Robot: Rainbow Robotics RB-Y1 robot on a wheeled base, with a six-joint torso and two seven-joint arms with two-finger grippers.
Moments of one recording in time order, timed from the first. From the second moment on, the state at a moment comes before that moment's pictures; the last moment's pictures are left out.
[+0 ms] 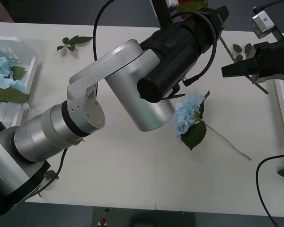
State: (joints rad) right arm -0.61 -0.53 -0.39 -1.52 -1.59 1.86 1.65; left arm -0.88 0.30 -0.77 -1.87 -0.11 0.88 0.12
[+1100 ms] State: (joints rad) right arm -0.46 -0.98 -0.63 -1.25 -0.96 1.81 1.62; left arm -0.82 0.31 -0.25 -1.88 0.69 1.14 -0.92
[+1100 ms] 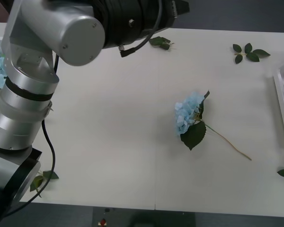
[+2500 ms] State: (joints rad) right arm -0.46 -0.98 -0.35 -1.13 -0.90 1.47 1.67; left arm -0.30 0.46 -0.01 -1.89 1.62 1.15 -2.41
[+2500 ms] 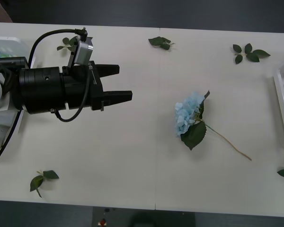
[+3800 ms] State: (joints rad) right arm -0.46 -0.63 -0.09 -1.68 -0.80 1.63 2.21; left arm -0.30 0.48 0.00 -1.89 1.74 1.20 -2.41
